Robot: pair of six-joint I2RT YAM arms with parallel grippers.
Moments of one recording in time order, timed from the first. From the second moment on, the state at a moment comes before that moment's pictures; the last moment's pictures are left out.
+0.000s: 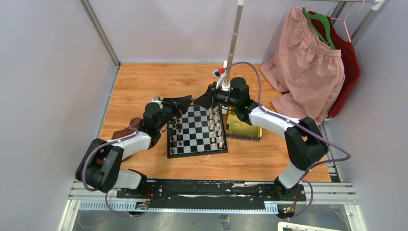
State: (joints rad) left arm -0.37 1.35 0.48 0.80 0.22 -1.93; right arm 0.61 1.64 1.07 0.46 -0.62 0.48
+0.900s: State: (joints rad) left arm -0.37 1.37 0.46 0.82 0.23 -1.94; right arm 0.60 1.66 1.07 0.48 -0.63 0.50
